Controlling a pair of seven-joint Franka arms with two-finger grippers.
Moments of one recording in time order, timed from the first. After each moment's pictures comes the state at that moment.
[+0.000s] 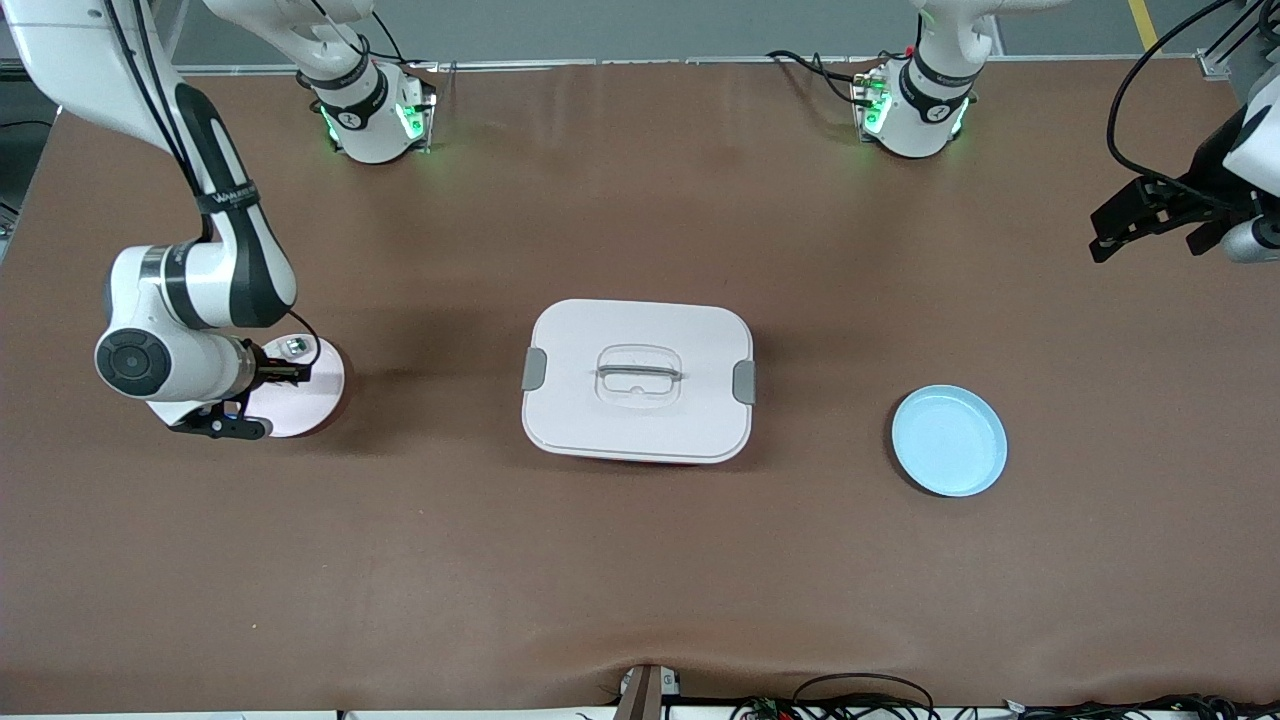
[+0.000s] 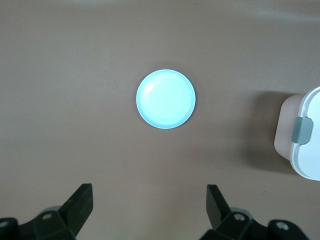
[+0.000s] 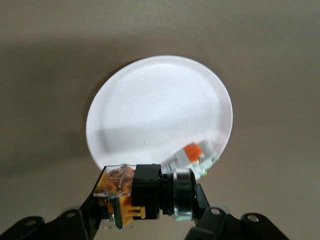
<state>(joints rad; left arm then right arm) 0.01 -0.03 -0.10 -1.52 0.03 1.54 -0.15 0.02 0.36 -0.02 -1.92 -0.18 1.93 0.19</state>
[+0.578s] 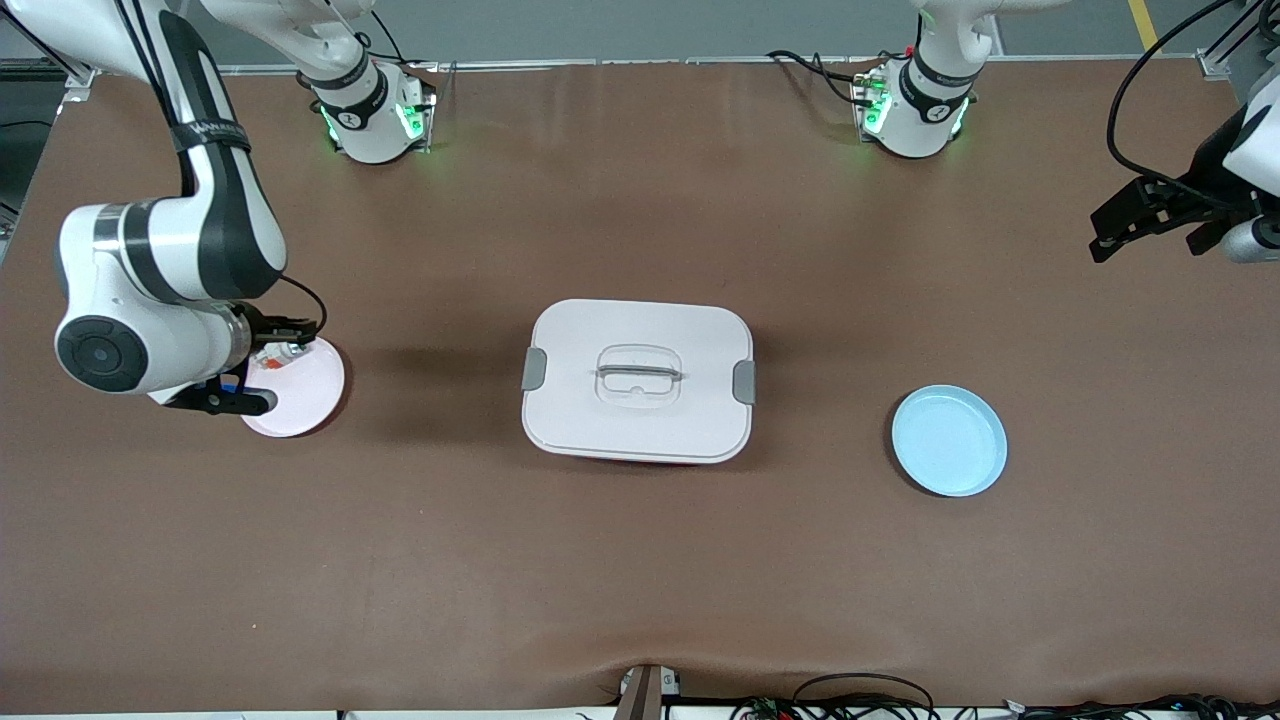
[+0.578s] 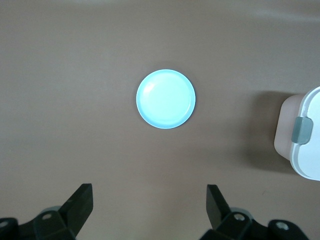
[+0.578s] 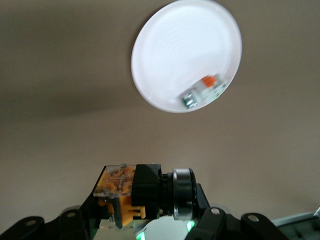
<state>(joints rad) 0.01 -0.03 -0.10 -1.52 0.03 1.54 -0.15 0.10 0.31 -0.01 -1.69 -0.04 1.49 0.23</state>
